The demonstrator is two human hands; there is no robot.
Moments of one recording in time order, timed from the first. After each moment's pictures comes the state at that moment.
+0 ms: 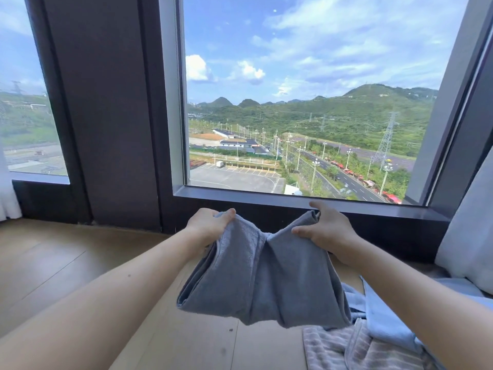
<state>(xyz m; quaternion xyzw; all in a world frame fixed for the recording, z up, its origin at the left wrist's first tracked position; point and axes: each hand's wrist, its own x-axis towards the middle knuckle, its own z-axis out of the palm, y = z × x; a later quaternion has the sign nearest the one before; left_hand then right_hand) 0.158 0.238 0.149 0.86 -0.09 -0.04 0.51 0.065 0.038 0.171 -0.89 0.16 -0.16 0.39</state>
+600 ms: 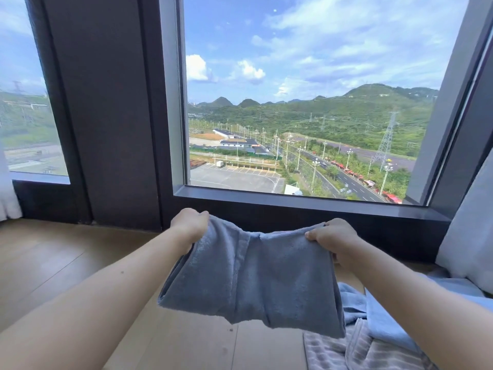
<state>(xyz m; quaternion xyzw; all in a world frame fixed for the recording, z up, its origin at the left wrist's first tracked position) 0.177 0.259 0.144 0.90 -0.01 0.01 0.44 0.080 0.021 0.152 -0.84 0.31 -0.09 0.44</state>
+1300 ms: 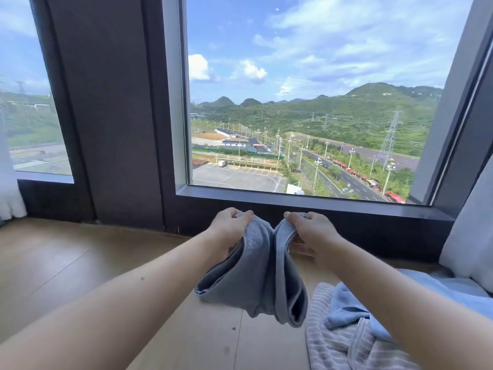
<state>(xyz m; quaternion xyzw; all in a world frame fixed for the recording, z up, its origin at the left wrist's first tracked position) 0.144 0.211 0.145 0.75 -0.08 -0.11 0.65 0.082 0.066 0.158 -0.72 0.21 -0.11 0.65</state>
